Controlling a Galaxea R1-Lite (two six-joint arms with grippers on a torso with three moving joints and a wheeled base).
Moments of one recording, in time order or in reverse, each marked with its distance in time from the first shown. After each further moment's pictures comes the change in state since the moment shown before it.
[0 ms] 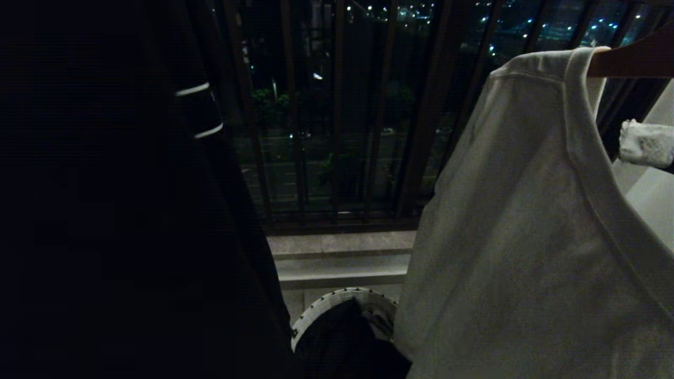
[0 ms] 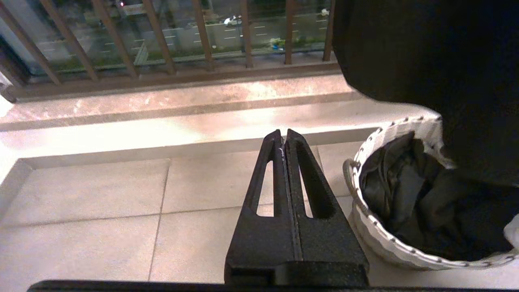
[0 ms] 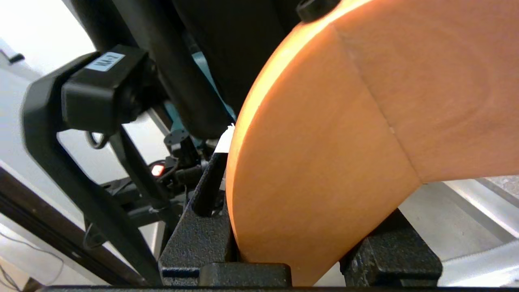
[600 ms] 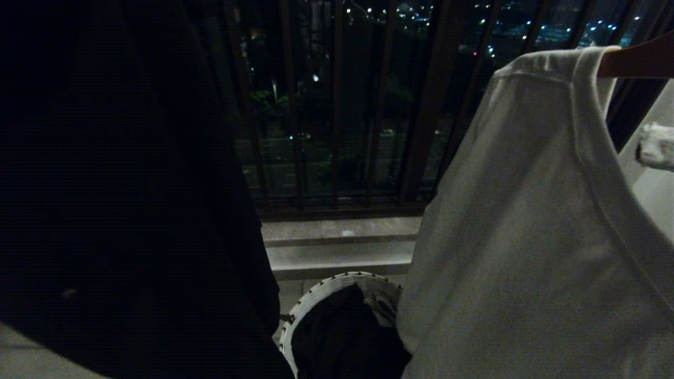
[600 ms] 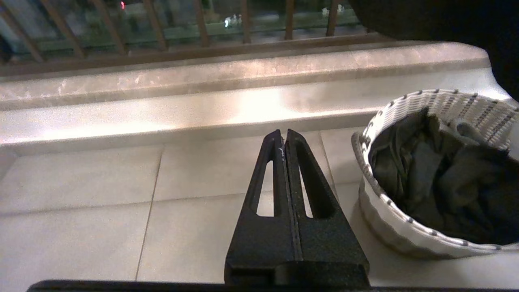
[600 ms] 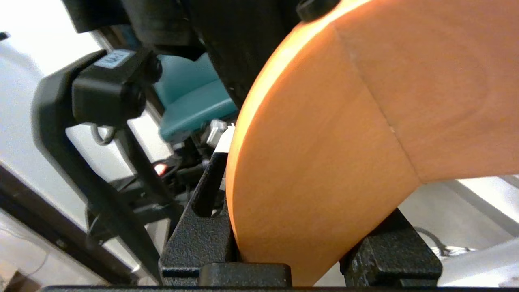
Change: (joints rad) left arm 0.000 0.000 0.000 0.000 0.000 0.000; right arm 0.001 -0.020 0.009 0.003 0.001 0.000
